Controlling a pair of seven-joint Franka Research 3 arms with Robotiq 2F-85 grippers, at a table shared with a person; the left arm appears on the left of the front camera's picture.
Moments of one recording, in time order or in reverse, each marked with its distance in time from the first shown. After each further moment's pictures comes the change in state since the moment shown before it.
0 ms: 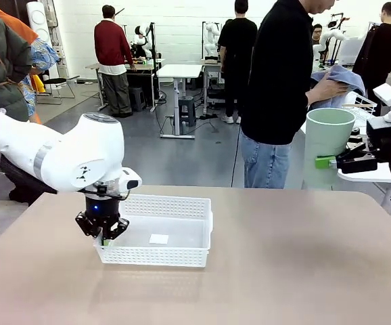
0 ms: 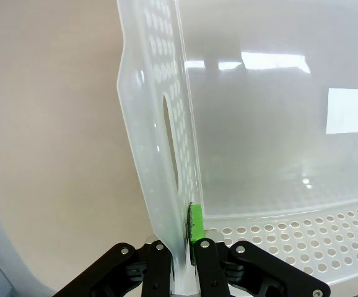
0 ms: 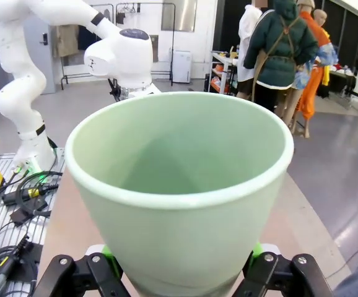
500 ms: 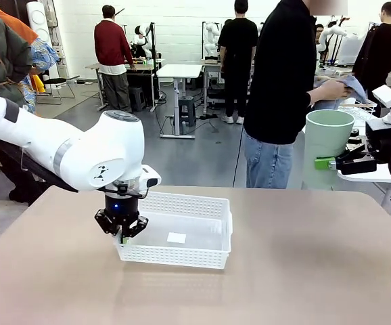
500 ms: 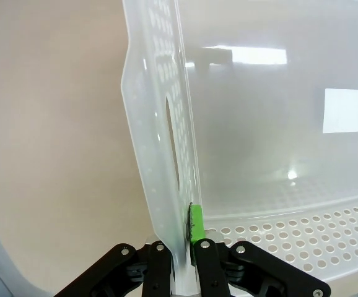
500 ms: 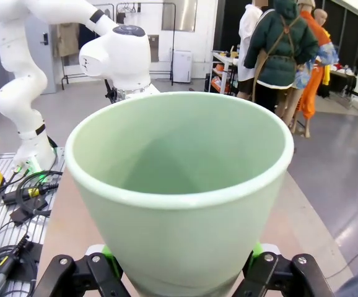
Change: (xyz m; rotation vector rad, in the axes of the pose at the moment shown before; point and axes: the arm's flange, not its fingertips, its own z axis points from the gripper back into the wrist) left arm 0.001 -0.046 0.018 -0.013 -0.041 -0.011; right arm -0.002 0.000 -0.001 0.002 0.000 0.000
